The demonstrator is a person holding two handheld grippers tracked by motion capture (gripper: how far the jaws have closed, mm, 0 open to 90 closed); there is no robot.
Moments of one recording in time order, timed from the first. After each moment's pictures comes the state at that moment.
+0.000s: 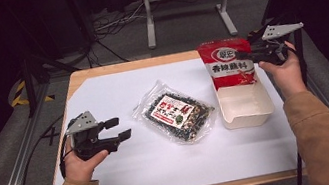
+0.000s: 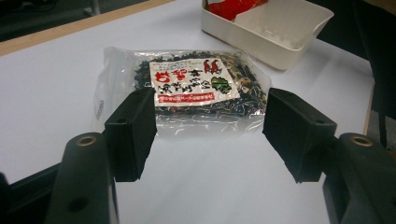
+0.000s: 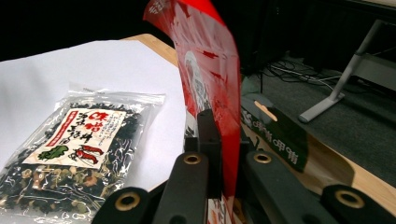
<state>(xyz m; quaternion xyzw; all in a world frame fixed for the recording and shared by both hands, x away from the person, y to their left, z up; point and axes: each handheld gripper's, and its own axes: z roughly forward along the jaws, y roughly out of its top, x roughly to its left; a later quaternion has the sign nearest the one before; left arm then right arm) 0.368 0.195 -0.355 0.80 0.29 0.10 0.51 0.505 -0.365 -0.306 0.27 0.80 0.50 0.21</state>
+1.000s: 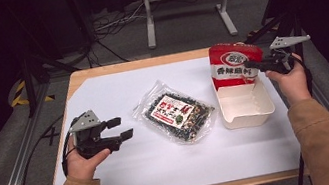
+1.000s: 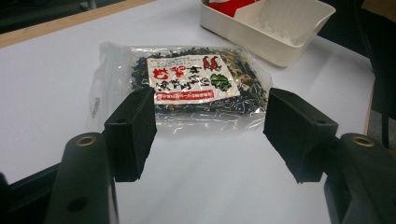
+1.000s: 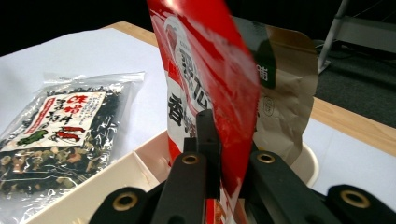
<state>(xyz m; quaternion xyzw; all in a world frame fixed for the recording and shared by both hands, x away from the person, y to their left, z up) 0.372 0.191 -0.359 0.81 0.30 0.09 0.51 0.495 -0.393 -0.340 0.34 0.78 0.49 0.20</state>
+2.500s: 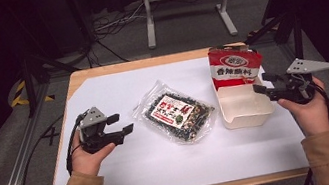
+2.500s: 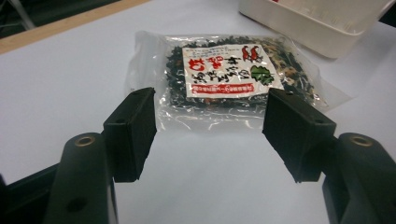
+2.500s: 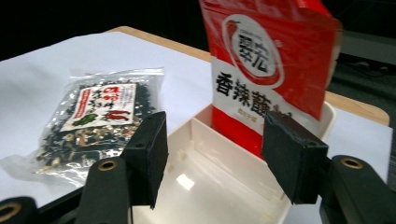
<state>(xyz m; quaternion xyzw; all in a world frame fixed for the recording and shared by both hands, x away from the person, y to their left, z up) 0.387 0.181 -0.366 0.81 0.33 0.14 0.46 0.388 -0.376 -0.331 0.37 0.75 0.49 0.24</state>
